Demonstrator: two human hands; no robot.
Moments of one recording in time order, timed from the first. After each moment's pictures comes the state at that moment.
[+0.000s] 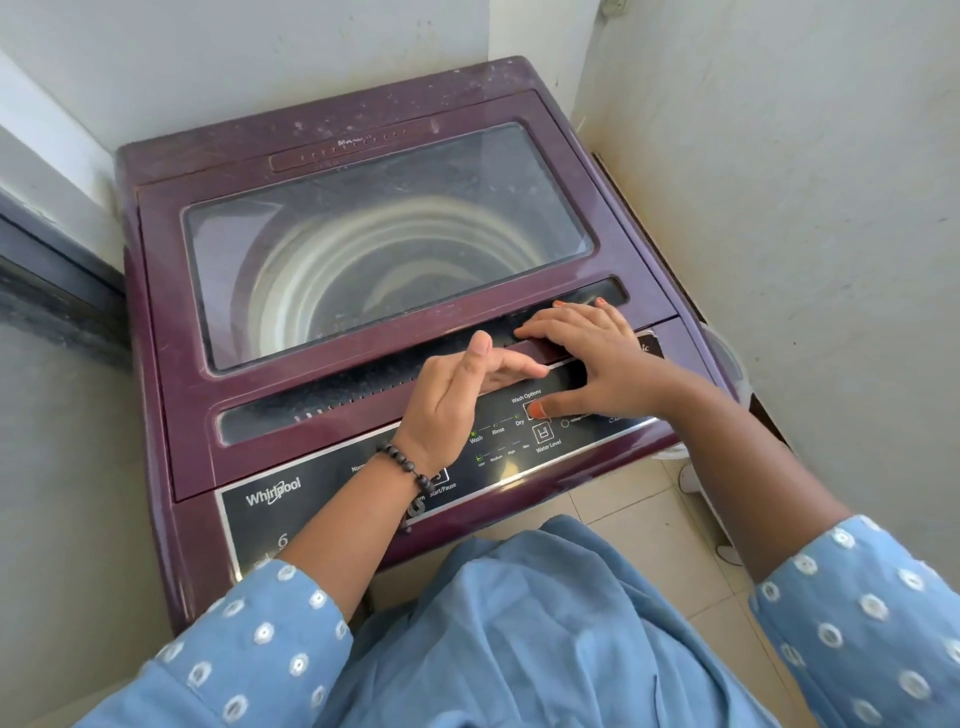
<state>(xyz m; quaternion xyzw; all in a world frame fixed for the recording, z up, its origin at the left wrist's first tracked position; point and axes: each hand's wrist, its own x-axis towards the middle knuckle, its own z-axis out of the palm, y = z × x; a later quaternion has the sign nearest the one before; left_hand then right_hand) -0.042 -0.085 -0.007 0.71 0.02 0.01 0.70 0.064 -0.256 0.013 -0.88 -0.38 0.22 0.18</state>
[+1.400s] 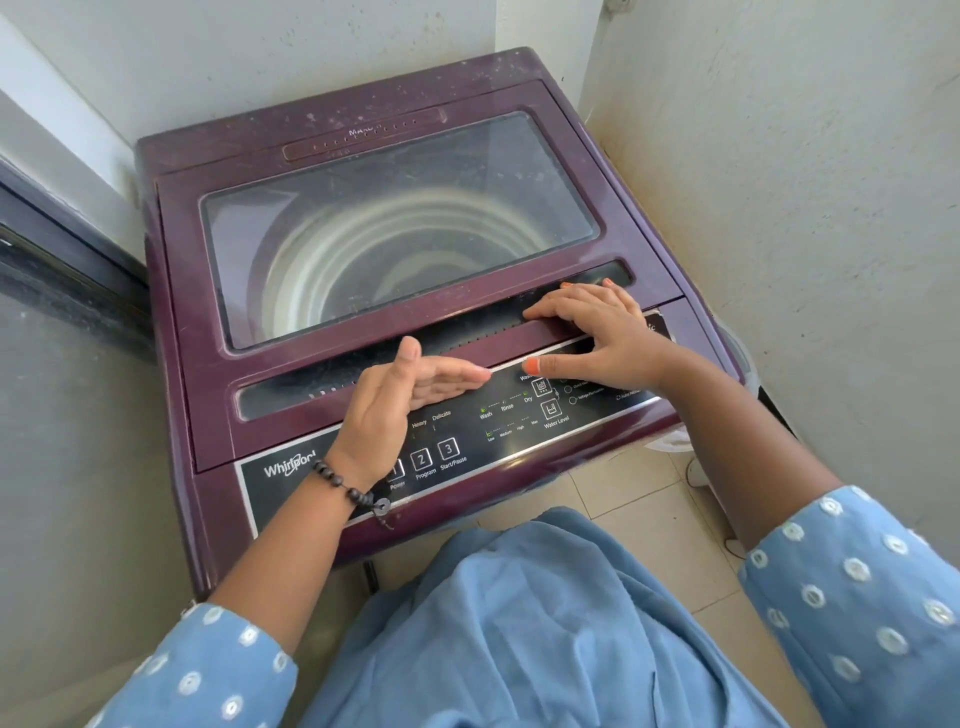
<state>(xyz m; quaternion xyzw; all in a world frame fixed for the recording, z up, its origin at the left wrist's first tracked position) -0.086 -0.043 -0.003 0.71 0.05 -0.01 0.70 0.057 -0.255 0.016 -0.89 -0.33 0.22 0.22</state>
